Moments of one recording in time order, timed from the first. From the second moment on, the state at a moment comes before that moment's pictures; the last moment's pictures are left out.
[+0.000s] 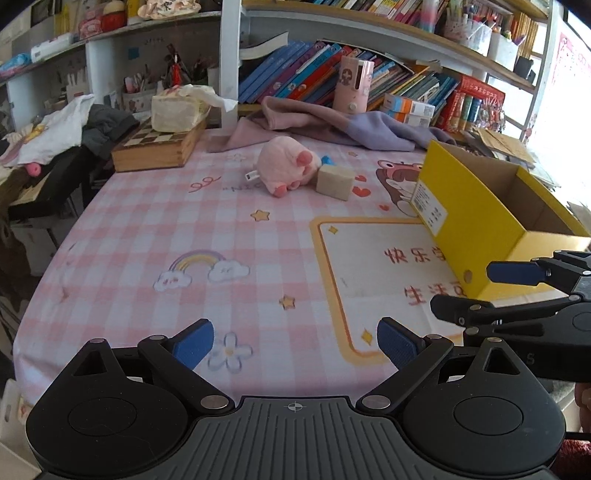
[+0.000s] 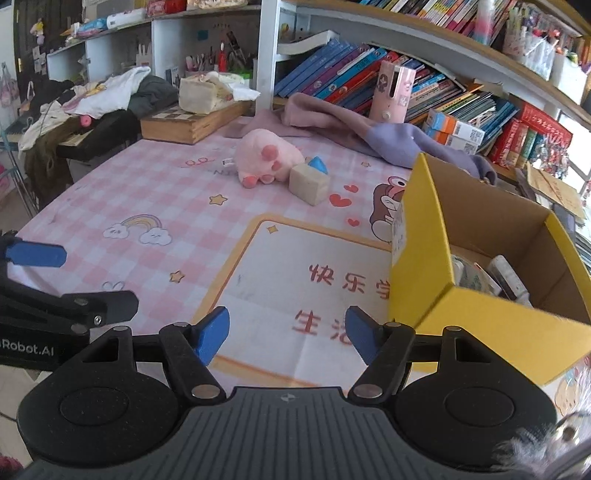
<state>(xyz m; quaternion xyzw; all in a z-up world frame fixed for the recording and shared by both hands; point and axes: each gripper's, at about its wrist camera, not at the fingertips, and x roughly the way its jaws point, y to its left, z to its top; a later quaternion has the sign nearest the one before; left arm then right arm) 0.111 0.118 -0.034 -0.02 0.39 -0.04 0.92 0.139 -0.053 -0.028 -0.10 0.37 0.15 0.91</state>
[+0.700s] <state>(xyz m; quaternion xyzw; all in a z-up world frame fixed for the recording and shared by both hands) 0.278 0.126 -0.033 0.05 0.37 -0.04 0.93 0.295 -0.024 -0.048 -0.08 0.40 0.18 0.89</state>
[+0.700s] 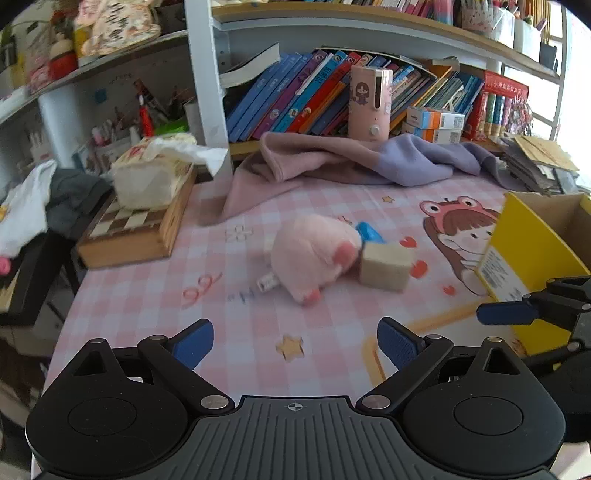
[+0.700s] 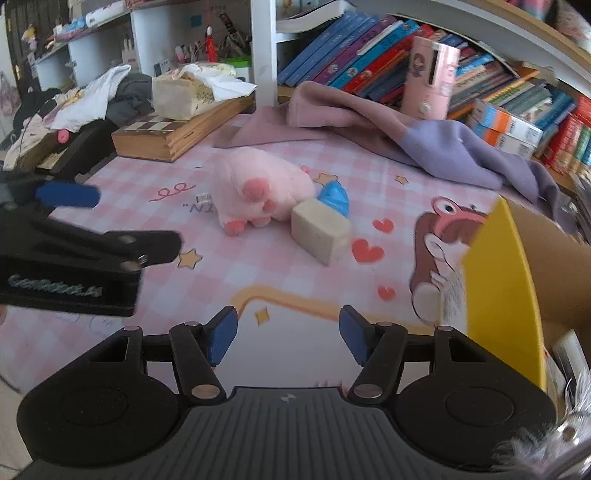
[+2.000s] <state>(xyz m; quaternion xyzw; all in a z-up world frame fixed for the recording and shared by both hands) 0.348 0.137 -0.043 0.06 0.40 -0.08 0.91 0.393 0.002 -0.087 -0.15 0.39 0.18 0.89</state>
